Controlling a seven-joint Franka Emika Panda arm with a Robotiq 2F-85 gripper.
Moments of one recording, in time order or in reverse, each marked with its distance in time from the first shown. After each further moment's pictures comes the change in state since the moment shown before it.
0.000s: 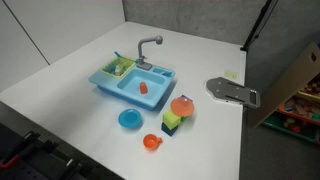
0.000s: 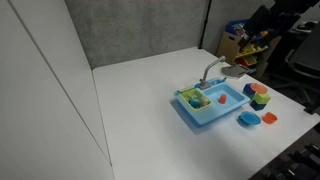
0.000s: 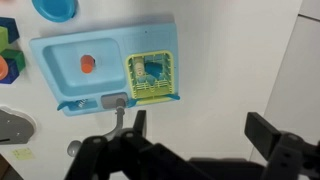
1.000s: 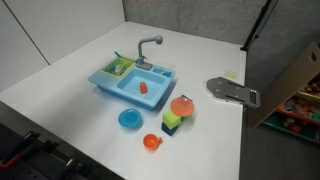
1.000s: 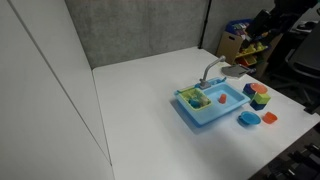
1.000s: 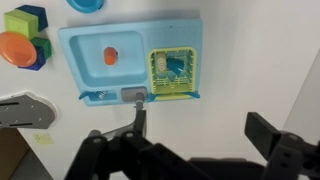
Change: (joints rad) arm -0.032 0.017 0.000 0.005 -0.124 0.000 0.008
